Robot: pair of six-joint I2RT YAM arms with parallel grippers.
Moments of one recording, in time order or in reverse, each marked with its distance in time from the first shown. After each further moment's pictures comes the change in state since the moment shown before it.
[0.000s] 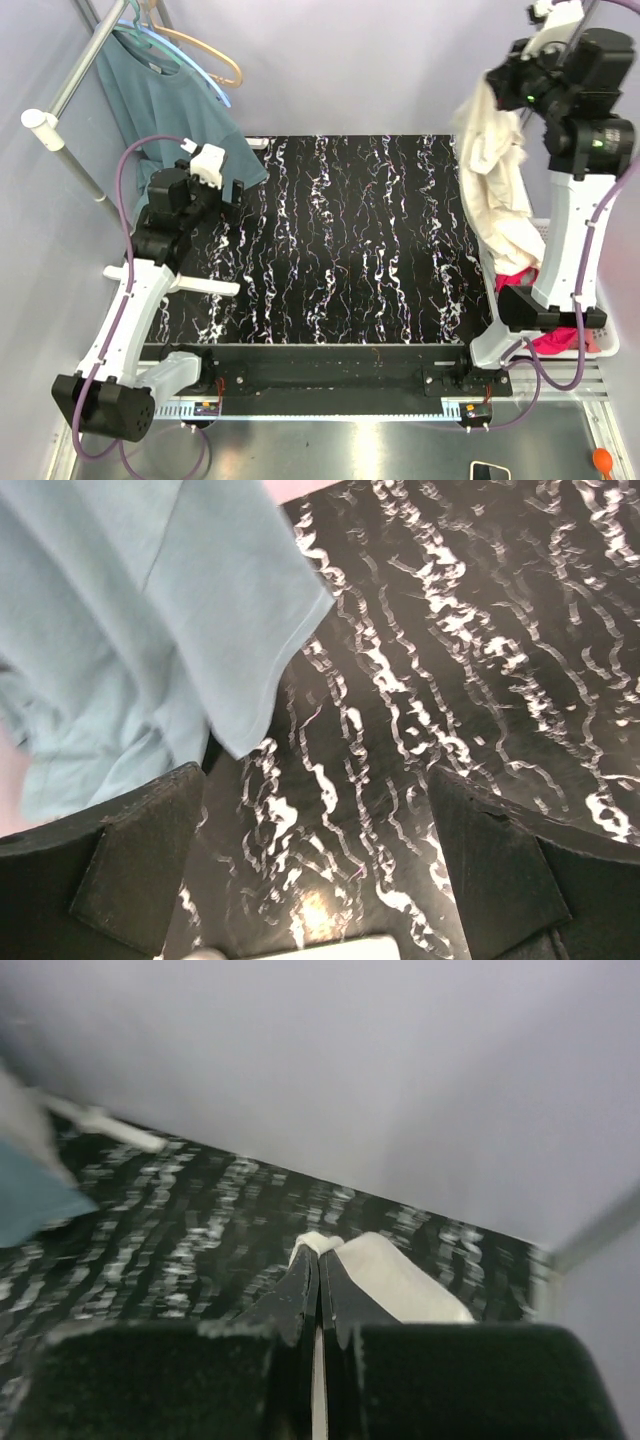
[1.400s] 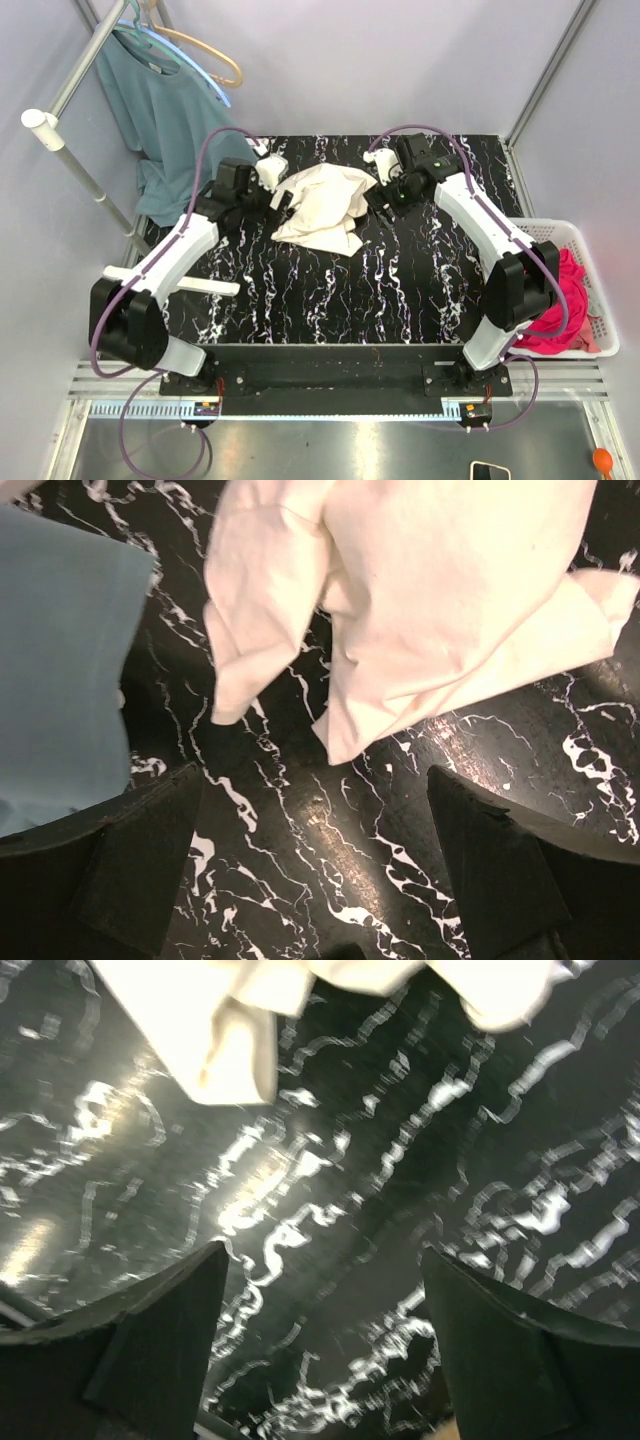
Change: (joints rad) left arm -0.174 0.364 0.086 -0.010 0.005 0.060; right arm 0.424 0.059 -0.891 0.029 0.149 -0.180
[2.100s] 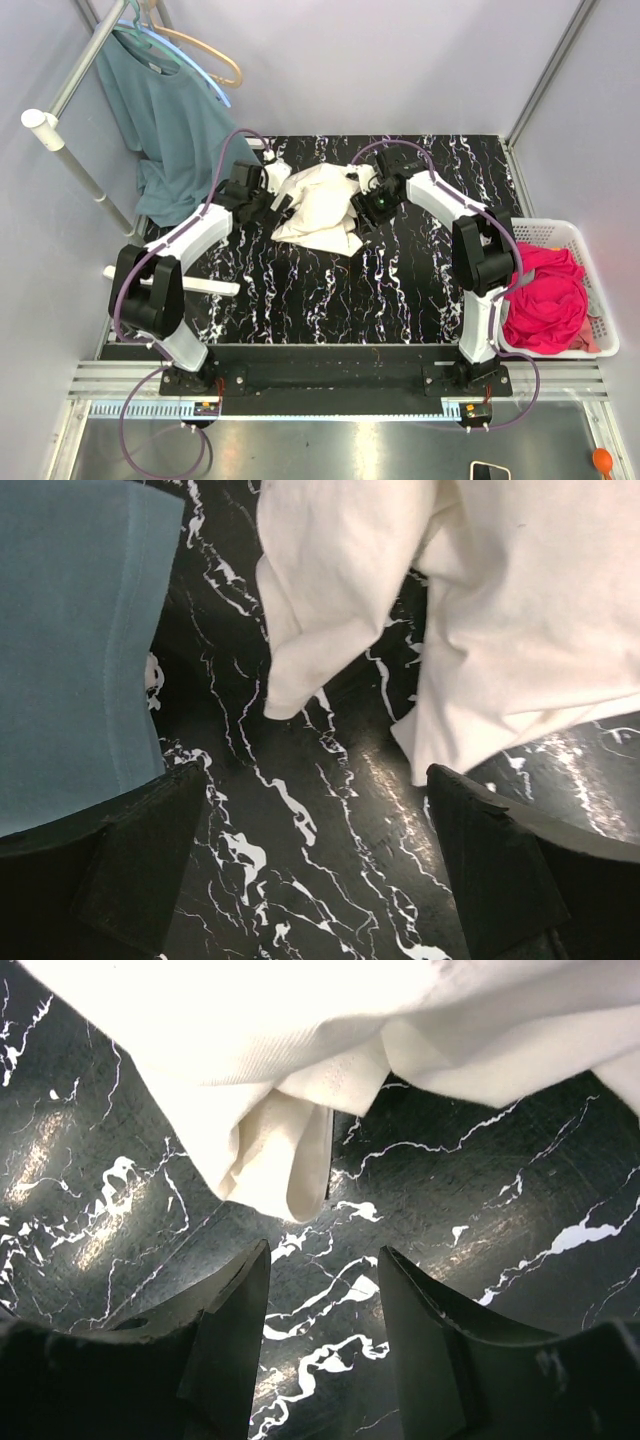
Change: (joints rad) left arm -0.005 0.220 0.021 0.079 -0.175 0.096; right arm 0.001 0.307 0.026 0.158 -0.237 0.038
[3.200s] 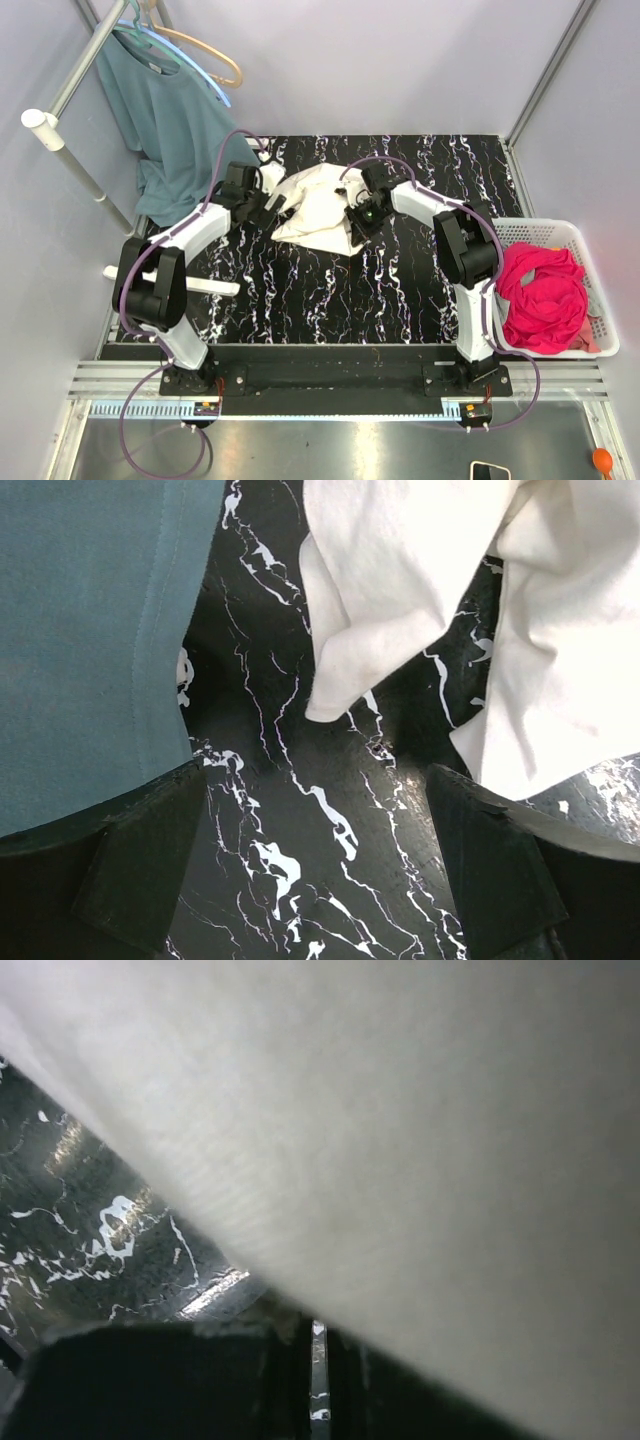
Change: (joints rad) left arm 0.056 0.054 -0.024 0.076 -0.013 0.059; right arm 0.049 0.114 -0.045 0.112 -0.066 0.038
